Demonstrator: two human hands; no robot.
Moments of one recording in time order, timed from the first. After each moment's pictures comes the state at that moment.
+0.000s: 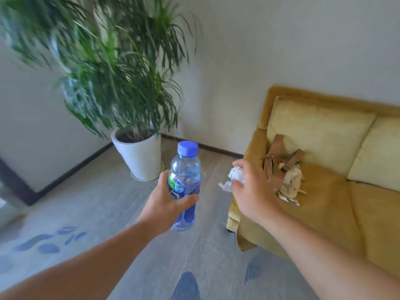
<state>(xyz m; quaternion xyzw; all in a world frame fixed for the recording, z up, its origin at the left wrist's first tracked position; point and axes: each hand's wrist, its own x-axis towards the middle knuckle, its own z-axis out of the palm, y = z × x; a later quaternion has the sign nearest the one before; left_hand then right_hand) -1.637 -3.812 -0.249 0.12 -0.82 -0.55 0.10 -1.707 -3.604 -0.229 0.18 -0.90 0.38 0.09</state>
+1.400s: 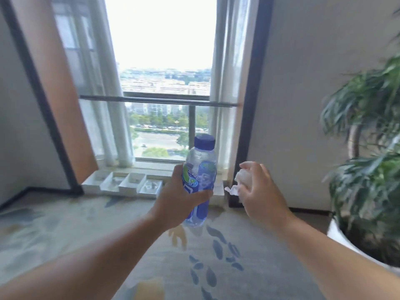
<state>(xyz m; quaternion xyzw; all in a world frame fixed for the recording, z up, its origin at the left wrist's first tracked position) -1.353 -4.181 -0.117 0.45 -0.64 -0.39 0.49 -1.563 -4.159 -0.102 0.68 -0.58 0.44 -0.07</state>
